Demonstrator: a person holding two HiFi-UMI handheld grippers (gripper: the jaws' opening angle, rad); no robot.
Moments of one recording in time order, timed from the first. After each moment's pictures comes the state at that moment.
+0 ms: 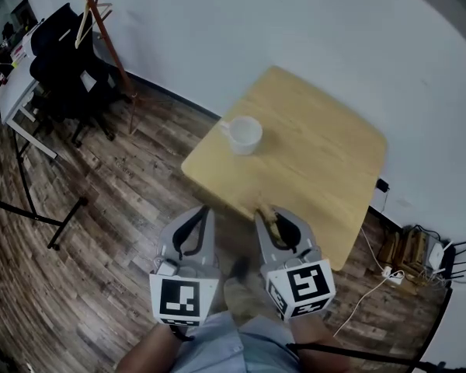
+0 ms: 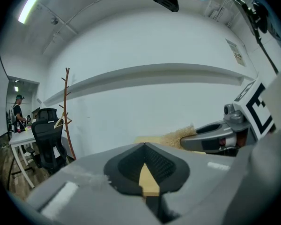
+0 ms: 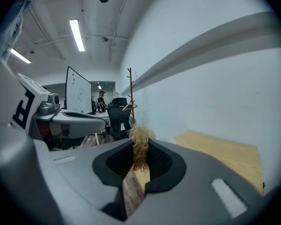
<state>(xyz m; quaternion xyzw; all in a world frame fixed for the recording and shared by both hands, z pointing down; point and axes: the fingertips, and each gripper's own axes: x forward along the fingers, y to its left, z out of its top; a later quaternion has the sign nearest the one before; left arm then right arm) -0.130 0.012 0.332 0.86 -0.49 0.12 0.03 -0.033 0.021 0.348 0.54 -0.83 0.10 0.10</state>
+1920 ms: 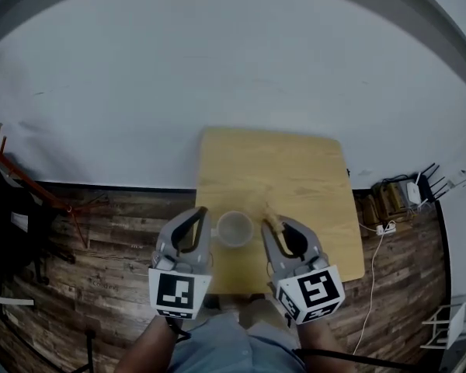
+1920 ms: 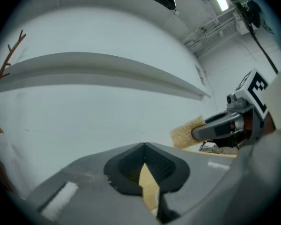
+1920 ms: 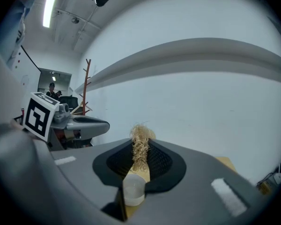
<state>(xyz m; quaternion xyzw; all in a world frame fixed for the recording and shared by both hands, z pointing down) -0.079 -0.277 0.303 0.98 -0.20 0.06 -0.03 -0.001 -0.189 0.298 0.75 -0.65 0.07 0.09</state>
